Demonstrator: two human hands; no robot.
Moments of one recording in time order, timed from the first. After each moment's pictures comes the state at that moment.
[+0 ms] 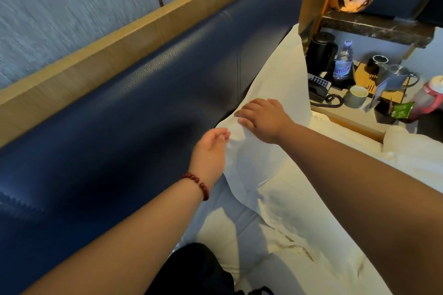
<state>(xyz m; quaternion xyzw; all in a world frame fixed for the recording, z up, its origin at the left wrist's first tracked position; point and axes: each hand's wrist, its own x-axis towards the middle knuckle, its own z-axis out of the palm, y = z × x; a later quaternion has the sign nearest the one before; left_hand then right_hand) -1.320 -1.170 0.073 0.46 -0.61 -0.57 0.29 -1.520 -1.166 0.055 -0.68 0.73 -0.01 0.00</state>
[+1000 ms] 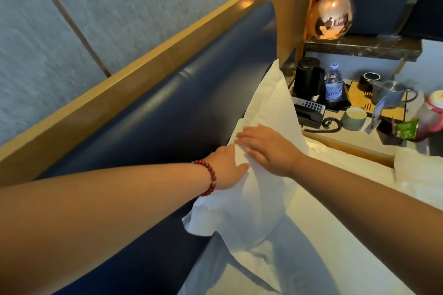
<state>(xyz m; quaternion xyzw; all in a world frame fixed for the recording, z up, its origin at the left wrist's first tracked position) -1.444 -1.253 0.101 0.34 -0.91 -0.22 -0.11 -1.608 -1.181 0.040 -0.72 0.67 -0.20 0.04</state>
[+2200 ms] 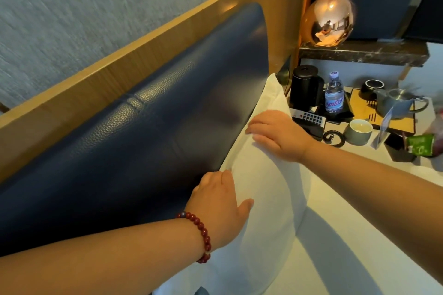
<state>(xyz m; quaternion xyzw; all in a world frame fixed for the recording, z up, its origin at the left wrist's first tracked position) -1.478 -1.258 0.065 0.35 -0.93 -0.11 -0.04 -1.735 -1.249 0.023 -0.73 0.64 -0.23 -0.05</state>
